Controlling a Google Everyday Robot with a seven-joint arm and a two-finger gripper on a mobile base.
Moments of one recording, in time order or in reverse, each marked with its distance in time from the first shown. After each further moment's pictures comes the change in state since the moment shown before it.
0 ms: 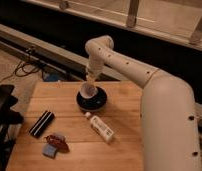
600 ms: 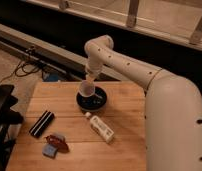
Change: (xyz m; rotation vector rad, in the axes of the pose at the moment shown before) arm -0.007 0.003 -0.006 0.030 -0.012 -0.060
